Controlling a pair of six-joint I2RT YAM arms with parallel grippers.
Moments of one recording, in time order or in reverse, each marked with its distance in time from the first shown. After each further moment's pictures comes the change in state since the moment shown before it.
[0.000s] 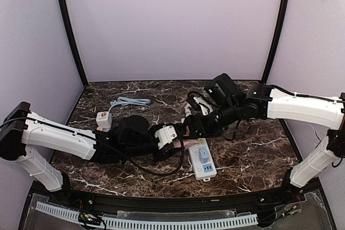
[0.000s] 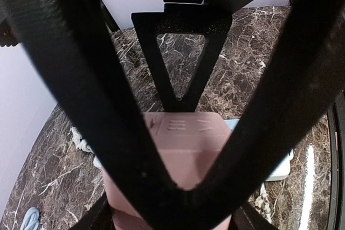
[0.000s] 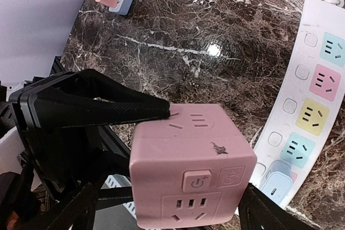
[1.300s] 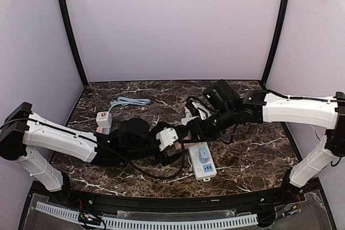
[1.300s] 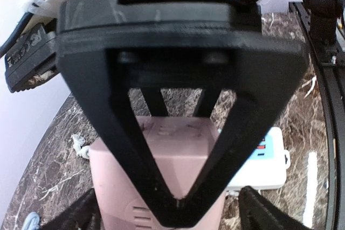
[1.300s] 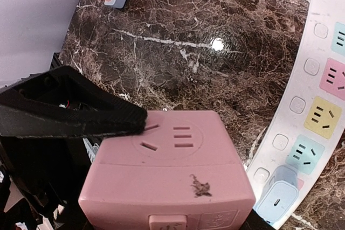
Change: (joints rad) left arm -0.023 0.011 -0.006 0.045 -0.027 0.006; right arm -0.009 0.027 -0.064 0.076 -0.048 0.005
